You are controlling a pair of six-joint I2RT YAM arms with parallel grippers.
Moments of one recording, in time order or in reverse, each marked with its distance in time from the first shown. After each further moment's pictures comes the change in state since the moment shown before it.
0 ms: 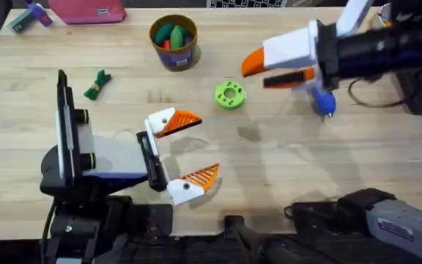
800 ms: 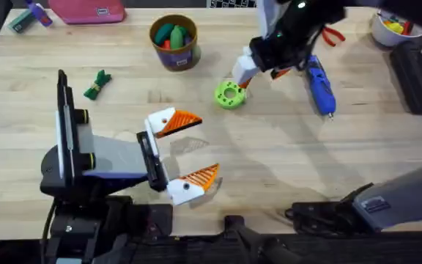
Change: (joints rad) left arm 0.000 0.000 0.000 0.000 0.000 0.000; right arm 0.230 0.579 0.474 -0.371 0.802 -0.182
